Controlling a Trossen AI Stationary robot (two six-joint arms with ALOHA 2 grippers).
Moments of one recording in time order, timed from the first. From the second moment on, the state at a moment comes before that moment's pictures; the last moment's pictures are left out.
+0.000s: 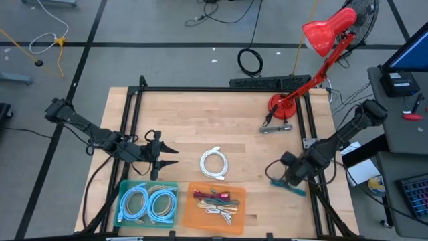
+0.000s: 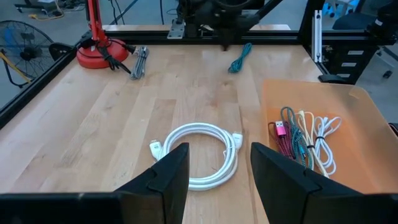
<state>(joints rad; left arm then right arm) -0.49 0.84 0.58 -0.16 -0.46 -0.21 0.67 1.04 0.53 -0.87 0.03 1.47</state>
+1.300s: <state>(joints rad) -0.49 0.84 0.58 -0.17 -0.48 -0.20 -0.44 1.22 0.53 -0.58 0.30 0.19</state>
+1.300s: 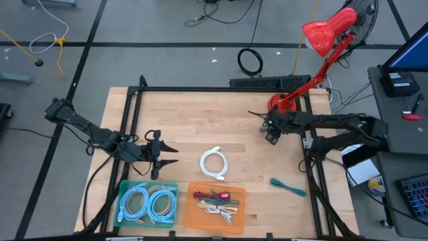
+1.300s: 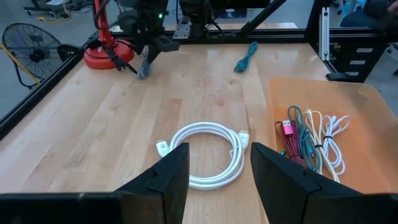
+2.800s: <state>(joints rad) -0.49 0.84 0.58 -0.17 -0.48 -0.20 0.07 1.12 0.67 -0.33 0.06 0.62</state>
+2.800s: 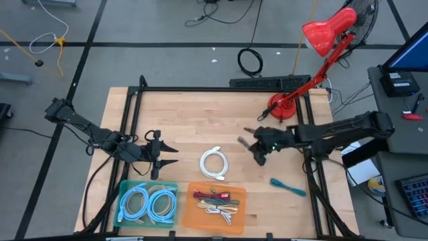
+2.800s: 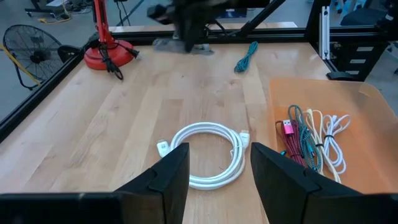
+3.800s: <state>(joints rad) -0.49 0.84 0.58 -0.21 -0.48 -0.21 0.35 1.83 1.27 -0.26 -0.08 0.46</state>
